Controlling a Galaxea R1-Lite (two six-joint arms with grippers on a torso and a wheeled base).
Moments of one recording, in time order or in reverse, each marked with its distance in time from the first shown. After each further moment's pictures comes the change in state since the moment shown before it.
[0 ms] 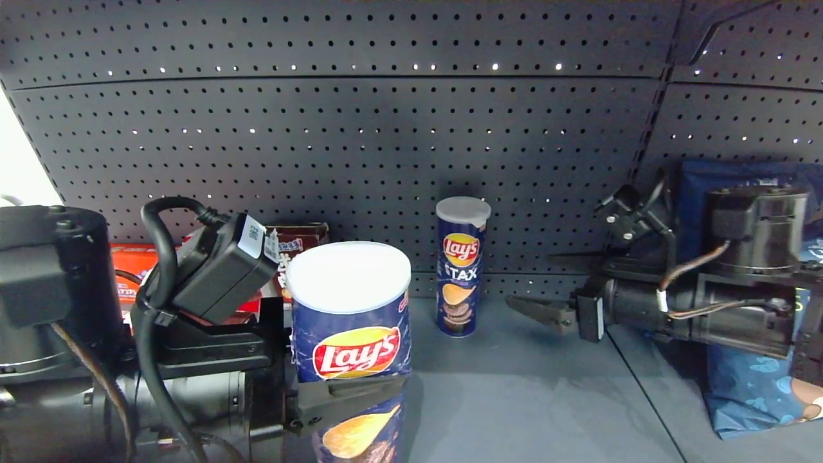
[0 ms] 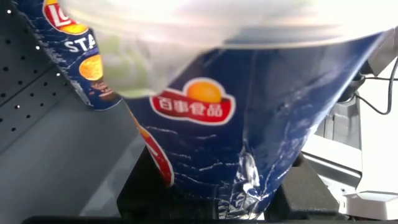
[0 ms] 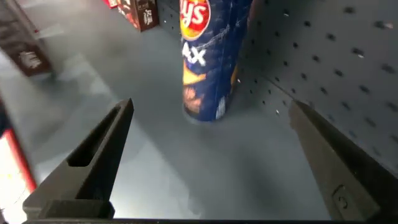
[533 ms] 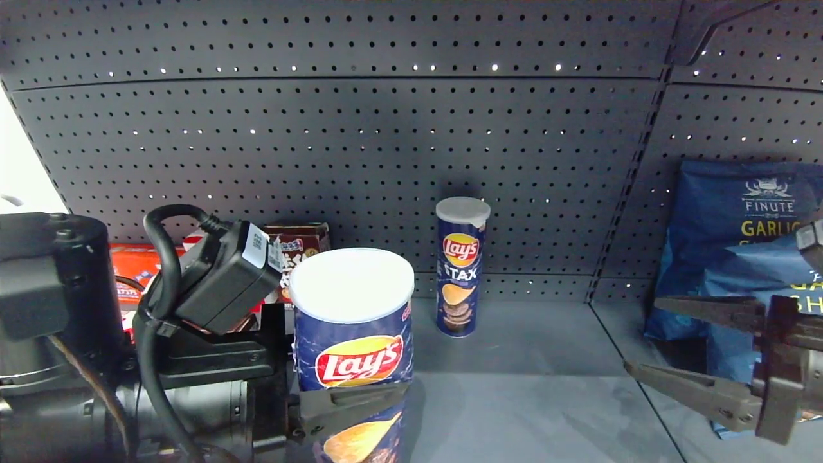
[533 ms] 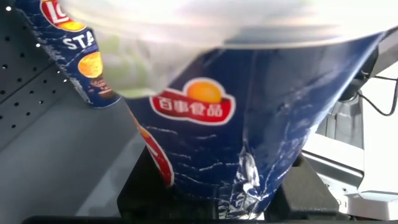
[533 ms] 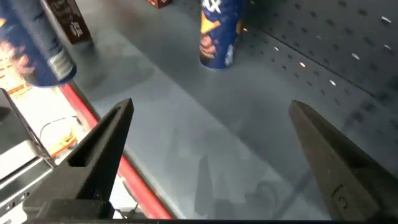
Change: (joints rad) left arm -0.021 -0.006 0.010 0.001 0.018 0.000; right arm -0.032 -0.460 0.198 0.285 -0.004 0.020
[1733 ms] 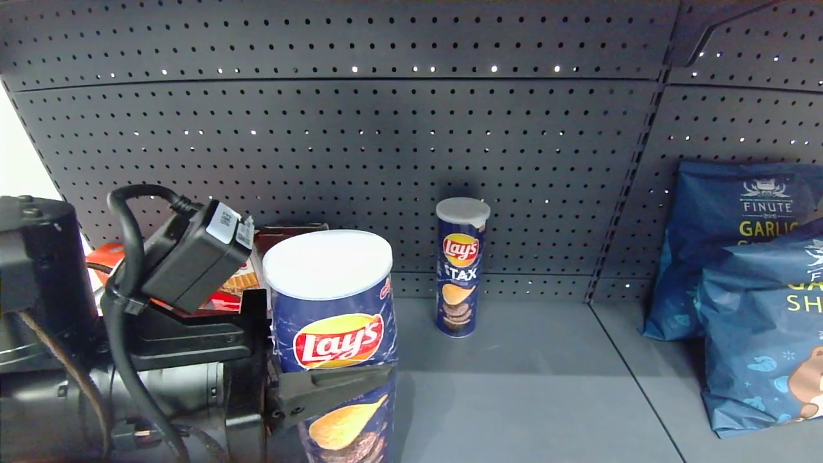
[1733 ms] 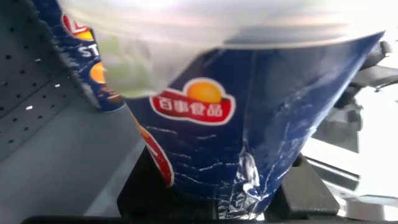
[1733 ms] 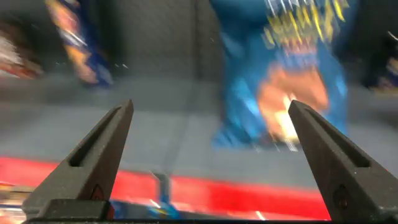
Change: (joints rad) left arm 0.048 -0.021 -0.016 0.012 -0.025 -0.001; right arm -0.437 -0.957 0.363 0.237 -0.195 0.184
